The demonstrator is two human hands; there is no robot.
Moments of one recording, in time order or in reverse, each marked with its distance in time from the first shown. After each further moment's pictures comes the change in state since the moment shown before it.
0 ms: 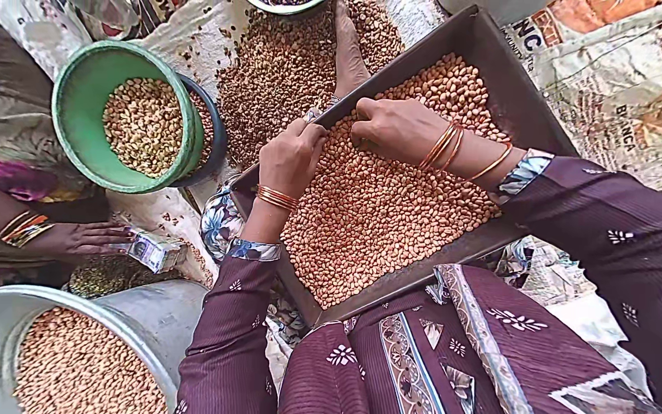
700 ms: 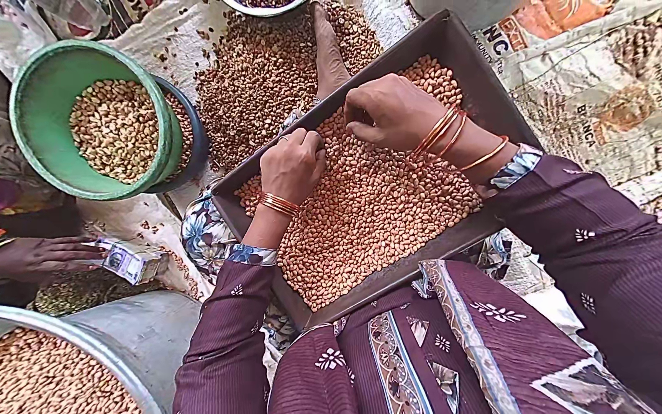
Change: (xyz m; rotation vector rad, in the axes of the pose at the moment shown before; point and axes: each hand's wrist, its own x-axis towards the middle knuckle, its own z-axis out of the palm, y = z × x) left_hand -0.006 0.028 0.009 0.074 -0.054 -0.010; right_hand -0.006 0.009 -0.023 0.174 0.063 0.137
